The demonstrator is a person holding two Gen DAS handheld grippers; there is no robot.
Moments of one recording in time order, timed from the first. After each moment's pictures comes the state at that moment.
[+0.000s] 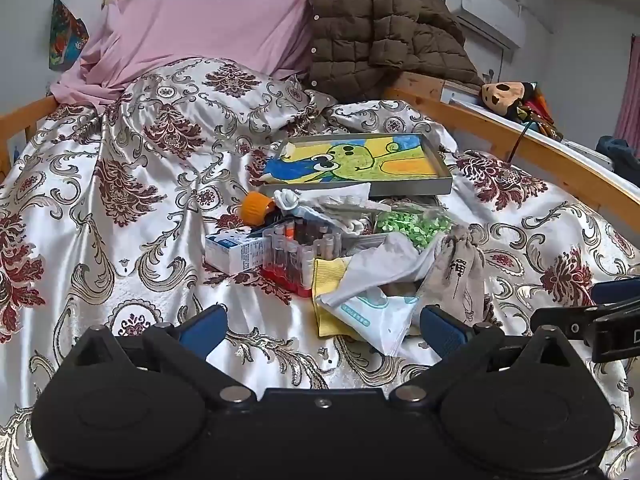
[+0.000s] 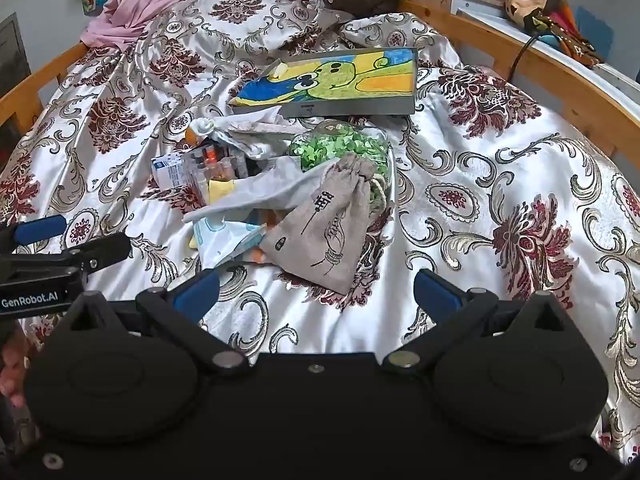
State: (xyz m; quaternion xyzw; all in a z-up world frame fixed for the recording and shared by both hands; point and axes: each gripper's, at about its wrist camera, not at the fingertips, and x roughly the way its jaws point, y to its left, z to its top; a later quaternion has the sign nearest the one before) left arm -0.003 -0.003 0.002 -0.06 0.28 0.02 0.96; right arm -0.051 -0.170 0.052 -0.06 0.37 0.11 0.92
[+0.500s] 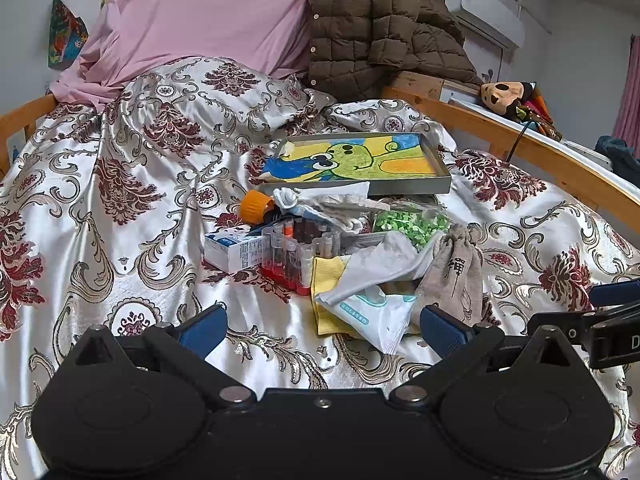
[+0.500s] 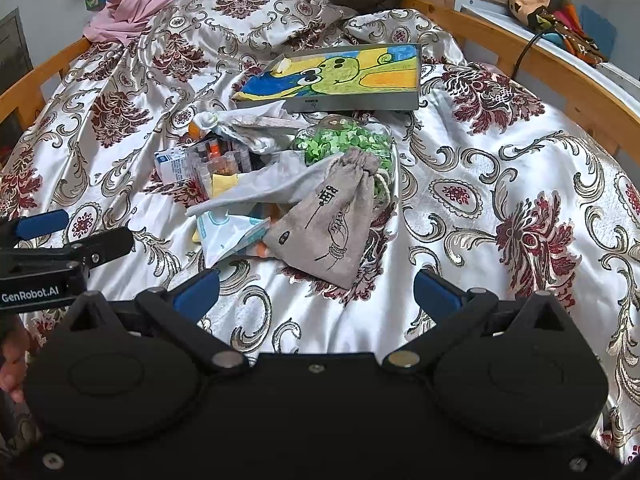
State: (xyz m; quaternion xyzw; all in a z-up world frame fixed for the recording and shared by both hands) left arm -0.005 -0.004 0.002 -0.06 0.28 0.01 0.96; right arm -0.050 -0.170 0.053 -0.06 0.38 0.12 0.92
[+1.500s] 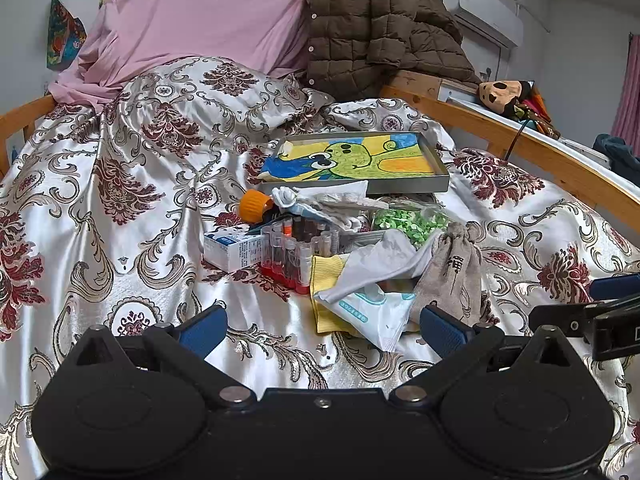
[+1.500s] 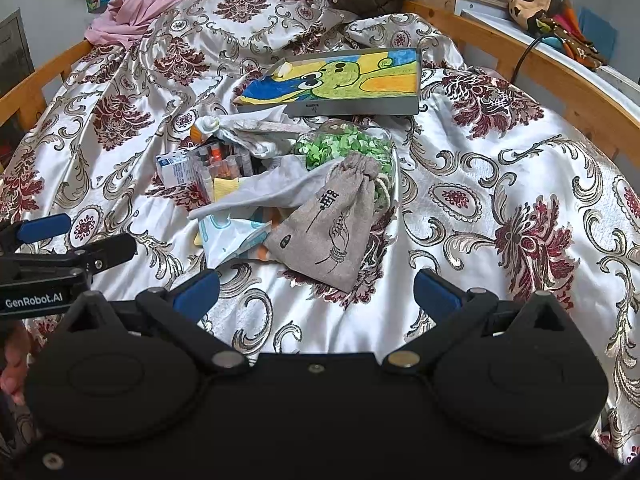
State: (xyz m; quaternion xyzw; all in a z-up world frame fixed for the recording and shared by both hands) left arm -0.004 -0.004 0.002 -0.06 0.28 0.02 0.96; right arm -0.054 -0.170 0.056 -0.06 0.37 0.12 0.92
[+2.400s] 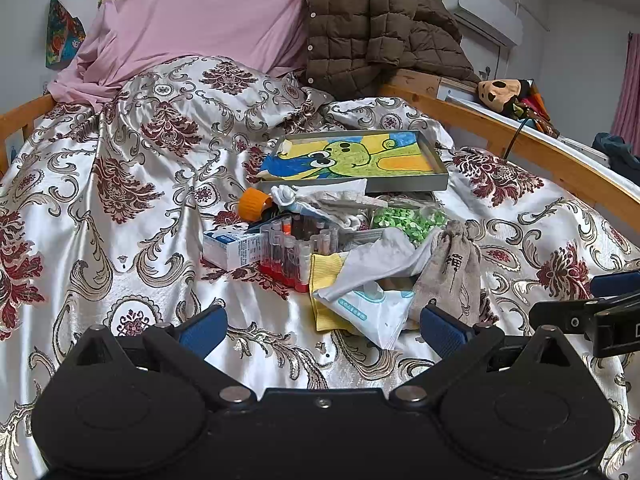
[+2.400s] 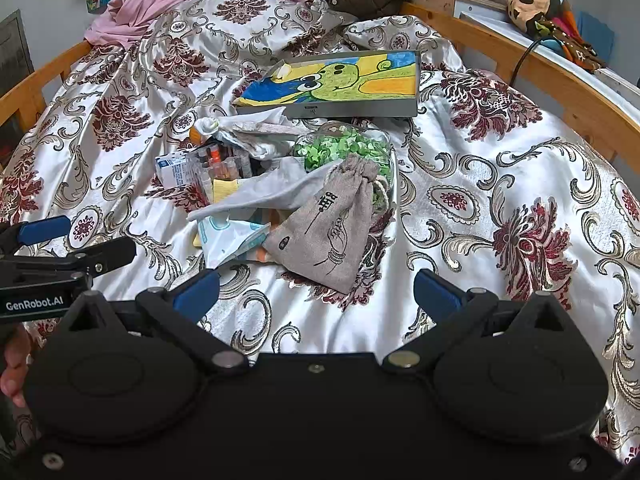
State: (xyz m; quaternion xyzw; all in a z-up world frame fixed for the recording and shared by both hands) left arm -0.004 -0.005 0.002 -0.06 0.28 0.02 0.96; right arm -0.056 -0.171 0.056 -0.06 0.37 0.11 0.92
